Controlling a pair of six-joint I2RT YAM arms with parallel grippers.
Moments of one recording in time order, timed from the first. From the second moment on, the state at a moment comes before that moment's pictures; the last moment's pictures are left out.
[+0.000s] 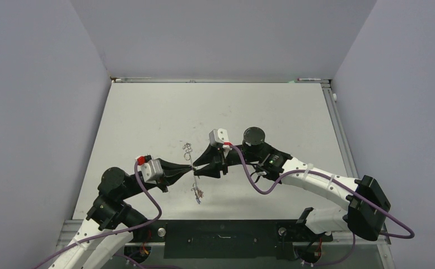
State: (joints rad) left arm -0.60 0.36 0.50 -0.03 0.59 0.01; right arm 0.91 1.29 0.87 0.34 -0.84 -0.03
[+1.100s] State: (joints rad) left arm -0.60 0.36 0.50 -0.02 0.59 0.01; right arm 0.91 1.26 0.87 0.39 -0.82 -0.04
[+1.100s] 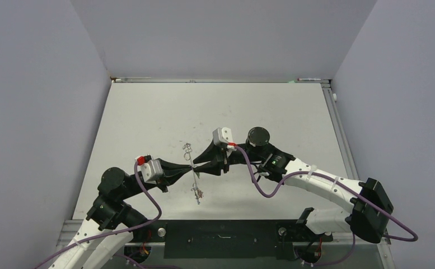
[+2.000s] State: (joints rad) left arm -0.60 0.34 0.50 -0.02 0.58 0.01; right arm 0.93 1.27 0.91 0.30 -0.77 -0.07
